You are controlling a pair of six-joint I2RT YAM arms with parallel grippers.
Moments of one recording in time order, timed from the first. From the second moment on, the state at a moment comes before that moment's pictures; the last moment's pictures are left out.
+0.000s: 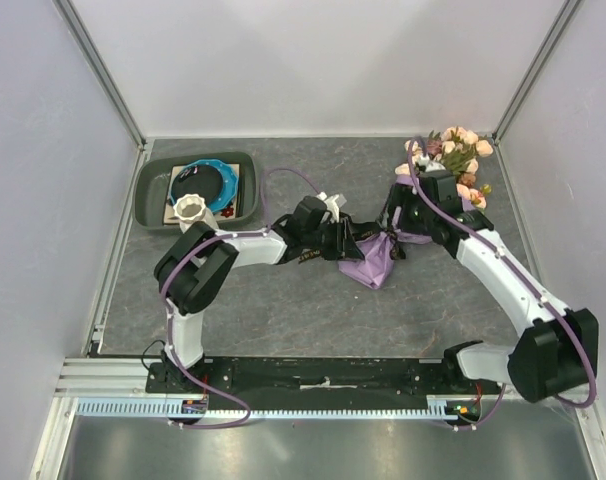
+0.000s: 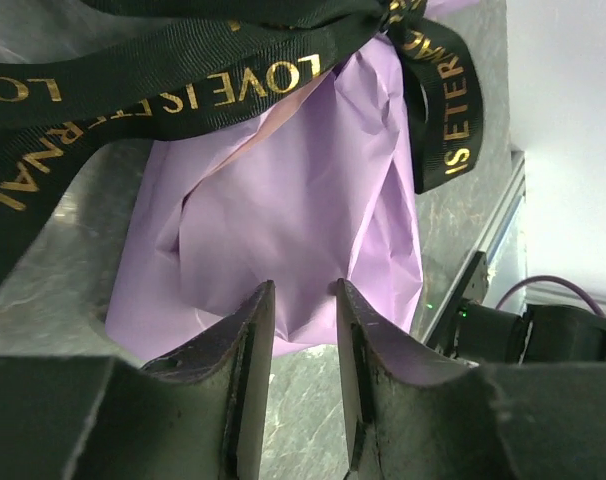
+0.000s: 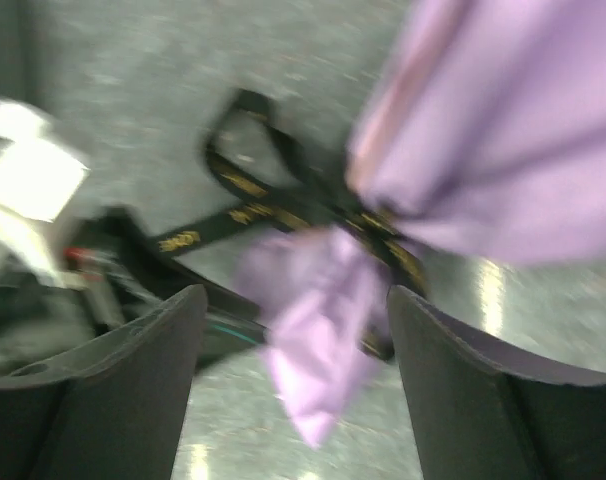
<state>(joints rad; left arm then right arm) -0.73 1.93 1.12 0.20 0.46 -0.73 0.28 1.25 0.97 -0.50 0.02 0.45</state>
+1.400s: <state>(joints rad) -0.68 1.73 0.90 0.22 0.37 -0.75 0.45 1.56 1.12 -0.49 -0.03 0.23</state>
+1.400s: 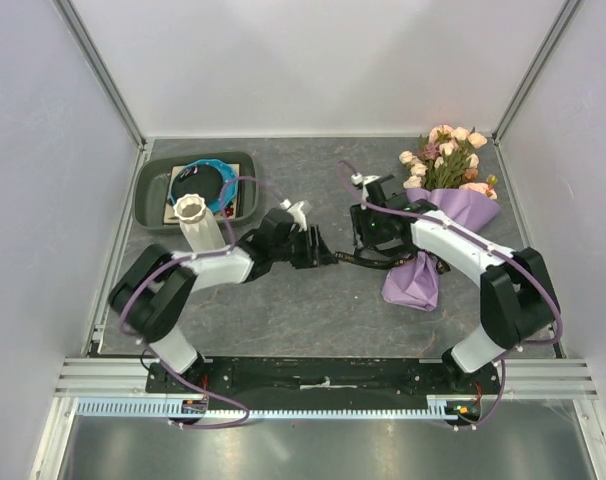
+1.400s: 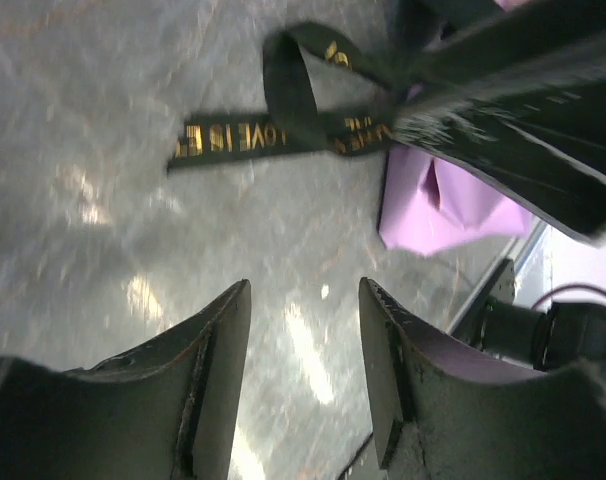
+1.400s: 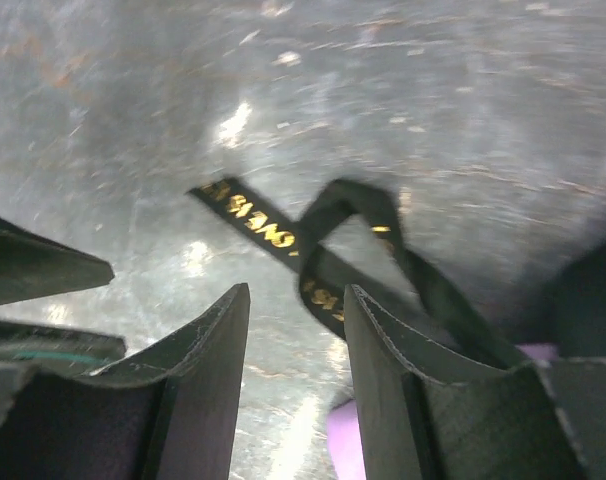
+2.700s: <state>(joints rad) -0.68 1.02 0.45 0.27 0.37 -0.76 0.67 1.80 1.13 -0.31 0.02 0.03</state>
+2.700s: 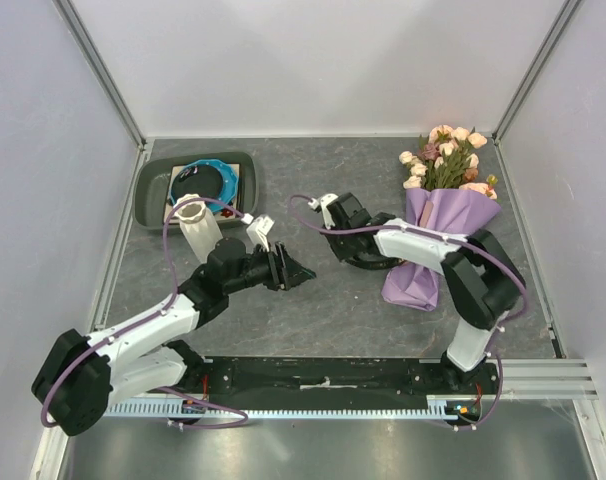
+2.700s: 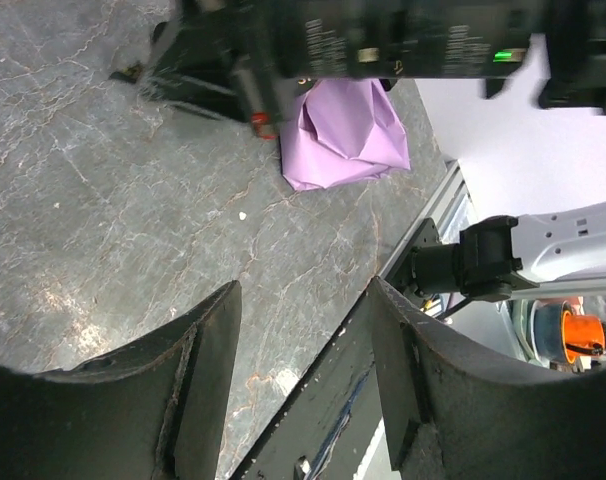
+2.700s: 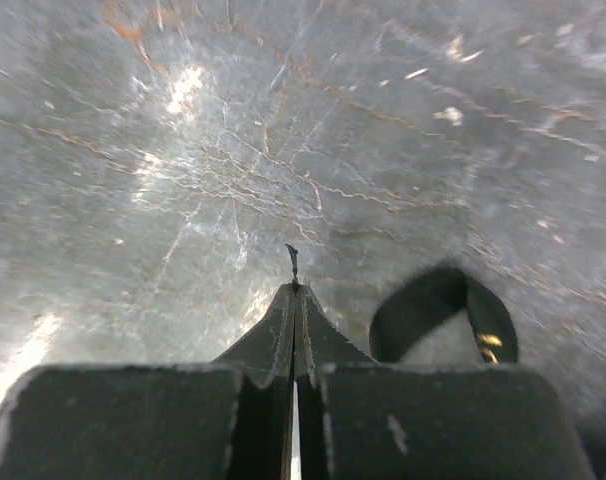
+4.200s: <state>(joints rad) -0.73 1.82 0.77 0.49 0.51 -0.86 0.67 1.20 1.45 -0.50 0.22 0.30</state>
